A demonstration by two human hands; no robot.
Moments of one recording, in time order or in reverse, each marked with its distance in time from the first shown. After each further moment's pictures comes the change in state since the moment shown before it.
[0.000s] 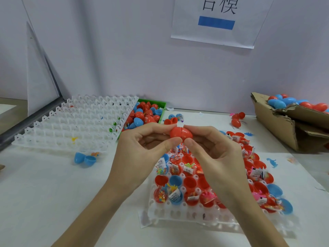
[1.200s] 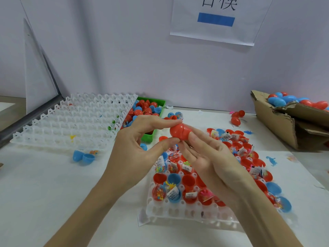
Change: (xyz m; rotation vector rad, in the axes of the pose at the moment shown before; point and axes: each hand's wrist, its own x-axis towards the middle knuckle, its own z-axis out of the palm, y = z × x) left_hand 0.005 -0.010 -0.010 0.232 -0.073 0.207; right_hand 0.009 -0.001 -0.006 0.795 -0.188 0.548
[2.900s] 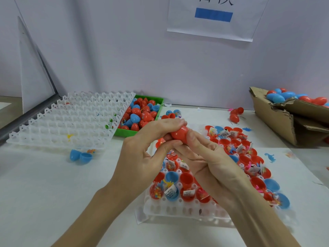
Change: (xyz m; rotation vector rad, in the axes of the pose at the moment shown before) left_hand -0.010 0.003 0.019 0.056 -0.018 0.205; right_hand -0.005 0.003 0.009 -0.010 0.048 0.029
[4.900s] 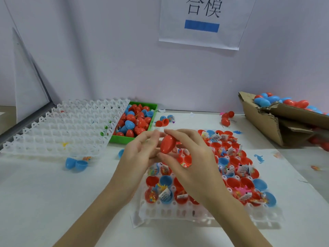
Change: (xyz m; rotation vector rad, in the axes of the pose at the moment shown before) left_hand -0.001 -0.003 0.005 -0.564 0.004 -0.664; right_hand 0.006 0.018 -0.015 -1.333 0.297 -0.360
